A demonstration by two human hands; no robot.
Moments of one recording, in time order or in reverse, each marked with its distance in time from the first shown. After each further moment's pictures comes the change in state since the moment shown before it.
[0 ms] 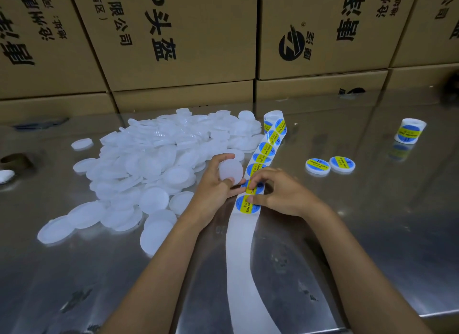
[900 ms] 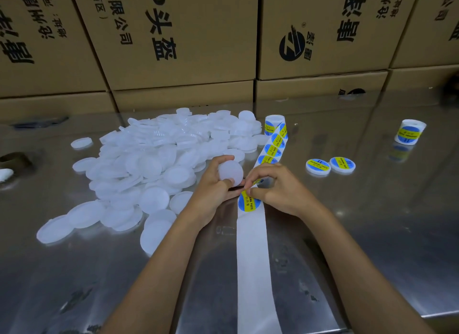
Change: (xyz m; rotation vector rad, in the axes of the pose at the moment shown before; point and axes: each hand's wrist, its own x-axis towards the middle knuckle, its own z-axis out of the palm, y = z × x) left_hand 0.002 -0.001 -0.003 -0.044 -0.011 -0.077; right_hand -0.002 -0.011 0.001 0.145 0.067 -0.091
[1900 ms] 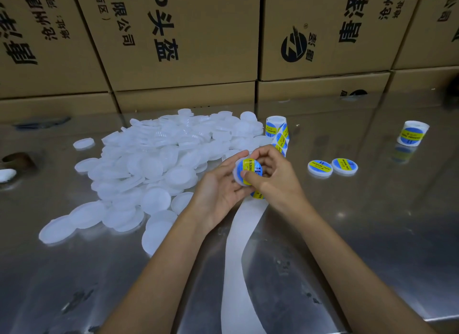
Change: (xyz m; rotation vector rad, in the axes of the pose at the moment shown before) left_hand -0.006 0.014 0.004 -0.651 -0.214 -0.122; right_hand 0.001 -0.031 0.018 0.474 0.313 0.039
